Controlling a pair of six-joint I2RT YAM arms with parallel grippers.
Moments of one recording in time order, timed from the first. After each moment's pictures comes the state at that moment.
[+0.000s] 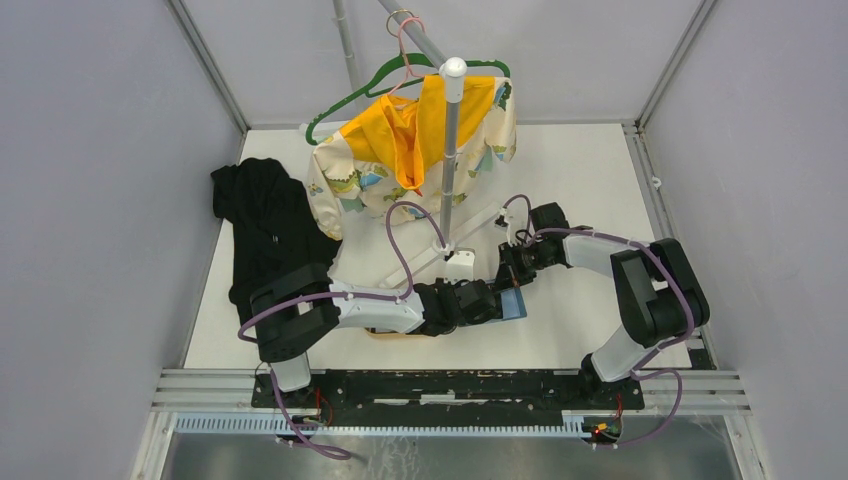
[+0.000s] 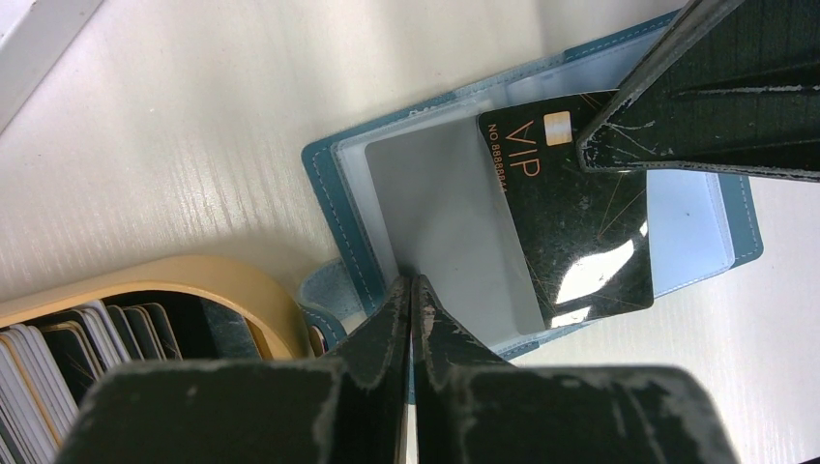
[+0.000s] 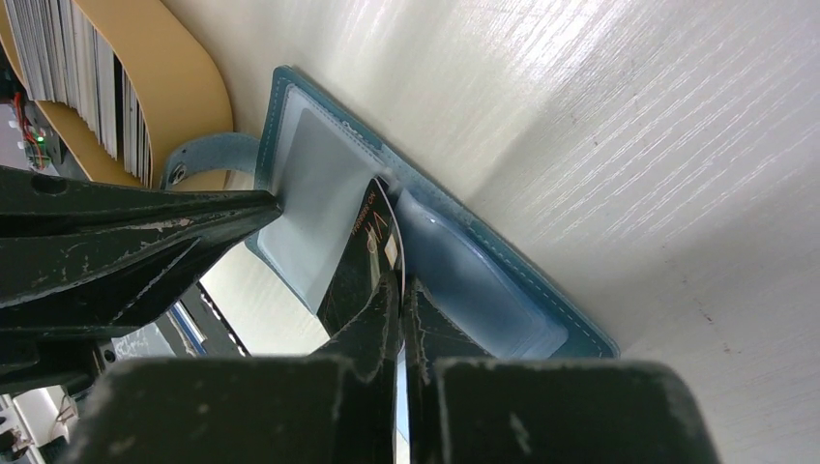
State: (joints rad) left arm -1.23 1.77 0.98 -0.22 -0.55 -0.93; right arm 0.28 1.64 0.76 -0.33 -0.71 -0.05
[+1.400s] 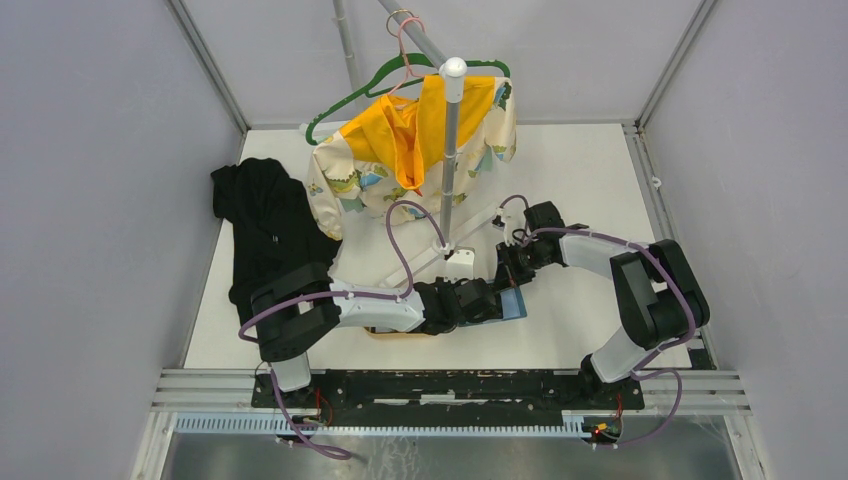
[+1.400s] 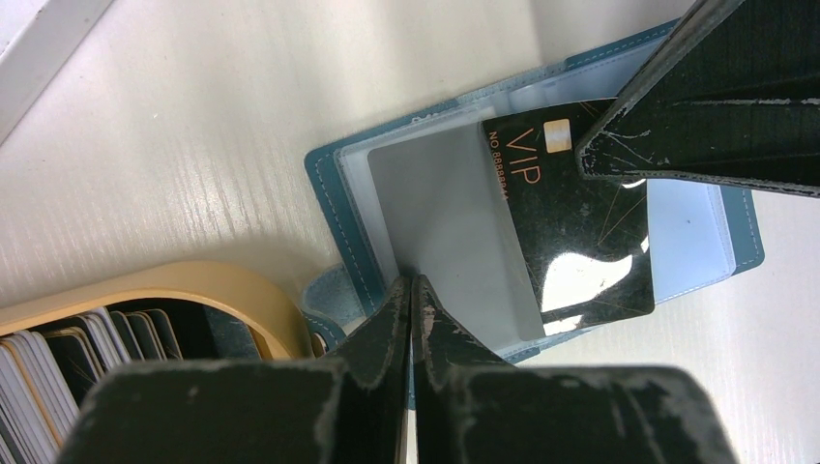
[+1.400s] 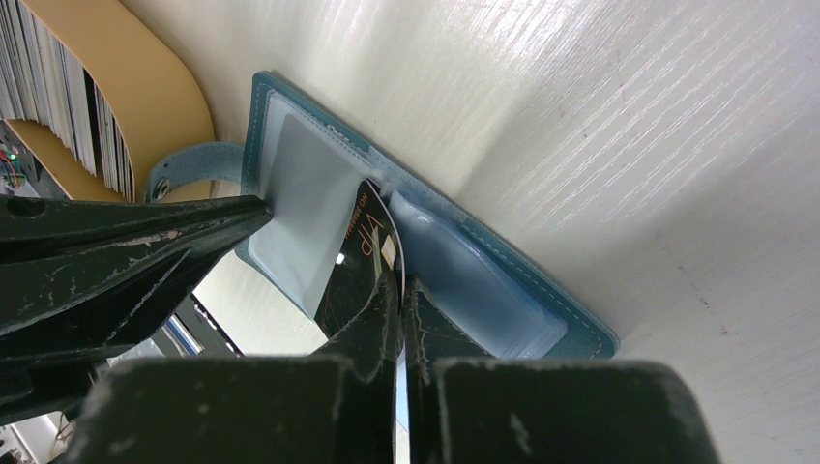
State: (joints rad) left arm -1.22 1.78 0.98 -0.22 -0.55 -0.92; right arm 0.32 1.63 0.78 -0.37 -0.62 0.00
